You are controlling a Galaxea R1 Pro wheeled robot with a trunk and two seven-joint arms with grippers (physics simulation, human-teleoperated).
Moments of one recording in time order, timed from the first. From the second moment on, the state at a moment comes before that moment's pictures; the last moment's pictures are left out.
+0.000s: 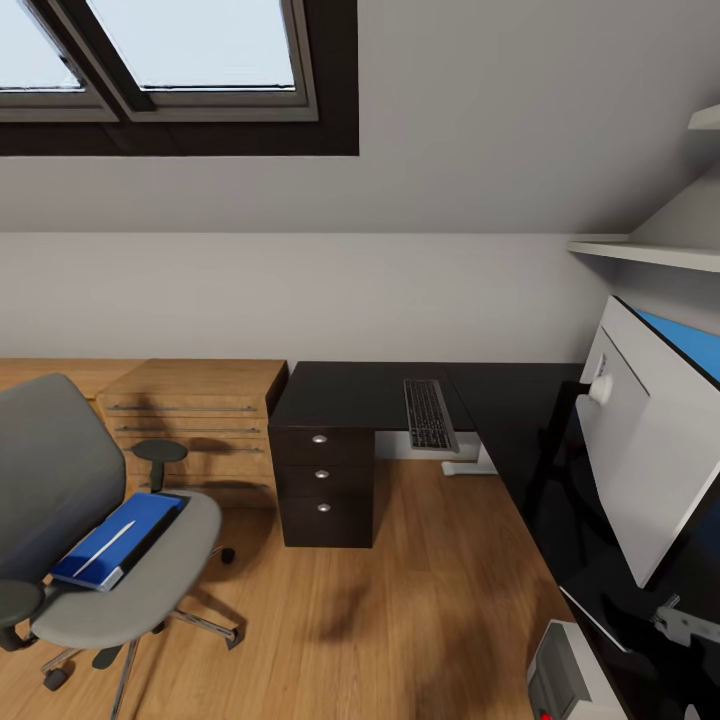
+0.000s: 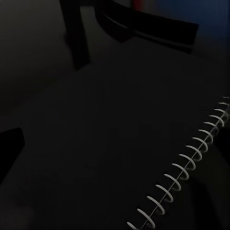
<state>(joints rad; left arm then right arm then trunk) -0.32 -0.01 0.13 -0.04 0.22 -0.44 0.03 -0.28 -0.26 -0.56 -0.68 -0.06 -0.17 0.29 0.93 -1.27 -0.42</state>
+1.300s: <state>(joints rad) -0.32 -0.01 0.13 -0.04 0.22 -0.44 0.03 -0.28 -0.26 -0.56 -0.70 -0.06 -0.17 0.26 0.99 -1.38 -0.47</state>
